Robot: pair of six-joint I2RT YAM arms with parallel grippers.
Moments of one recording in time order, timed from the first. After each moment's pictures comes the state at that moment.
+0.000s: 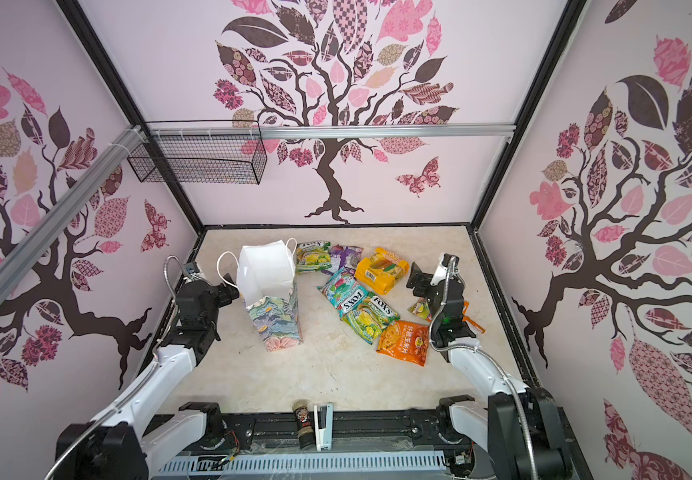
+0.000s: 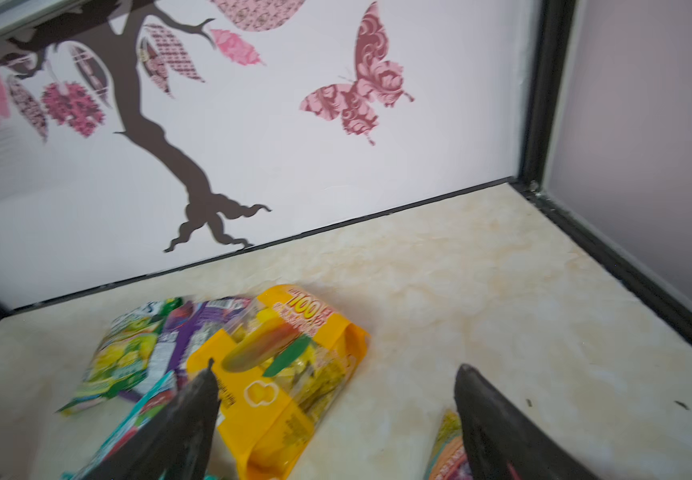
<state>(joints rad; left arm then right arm) -0.06 0.97 0.59 0.01 -0.36 -0.25 0.16 1.09 0.49 0.44 0.06 0.31</state>
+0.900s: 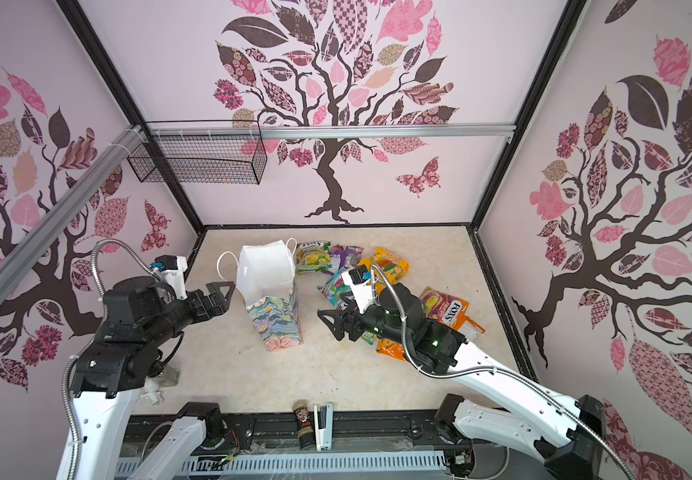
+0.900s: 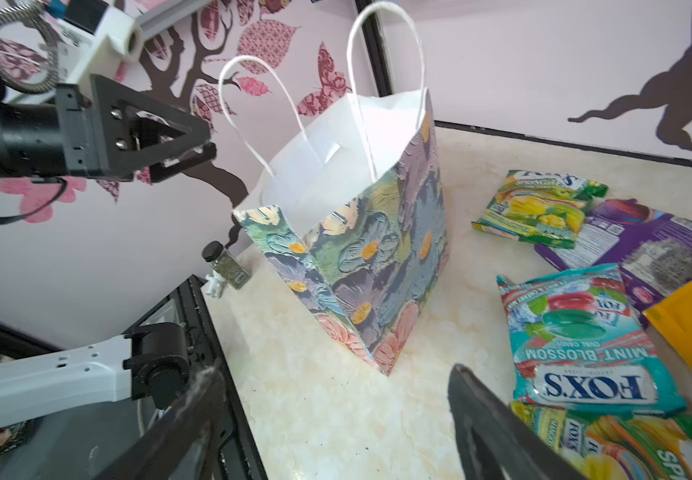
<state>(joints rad) -0.06 0.77 1.14 -0.88 0.21 -0.34 0.88 0.98 0.88 -0.18 -0.12 0.35</state>
